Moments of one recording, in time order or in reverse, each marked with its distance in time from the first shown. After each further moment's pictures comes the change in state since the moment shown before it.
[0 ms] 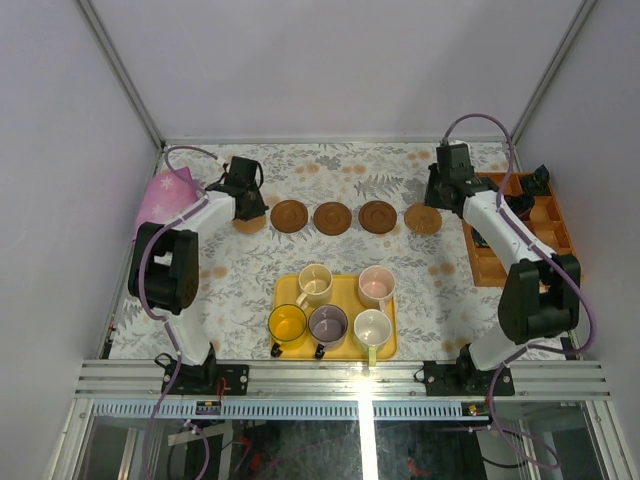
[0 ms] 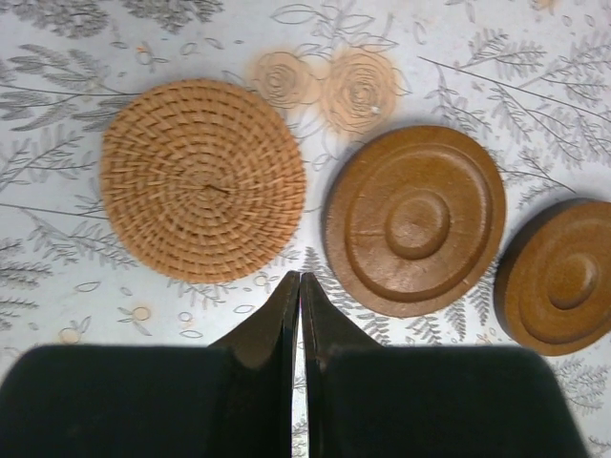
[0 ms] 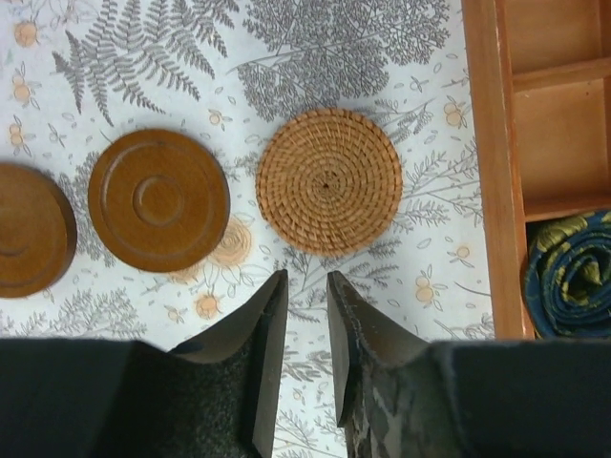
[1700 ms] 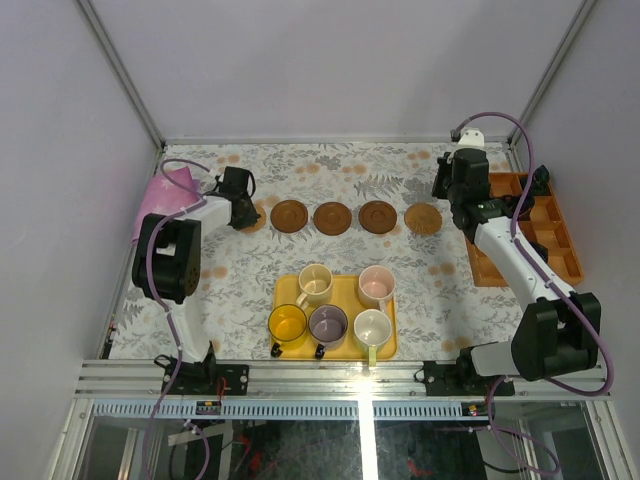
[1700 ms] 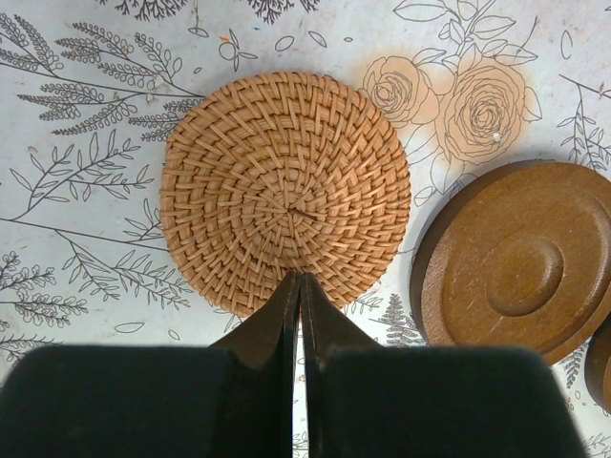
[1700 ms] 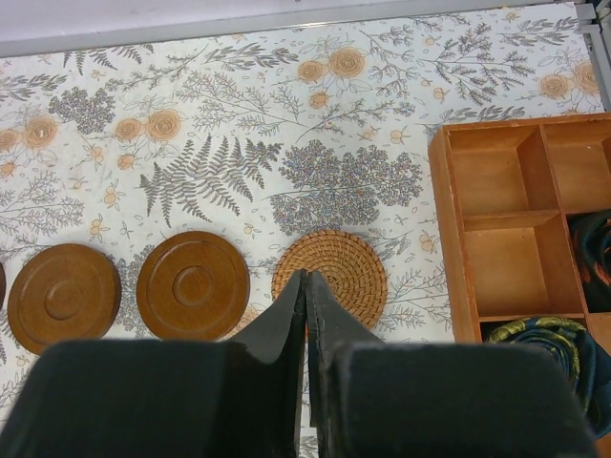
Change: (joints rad) left arm 0.073 0.080 -0.070 0.087 -0.008 -0.002; right arm -0.002 -0.238 -0.210 0.369 0.002 -0.137
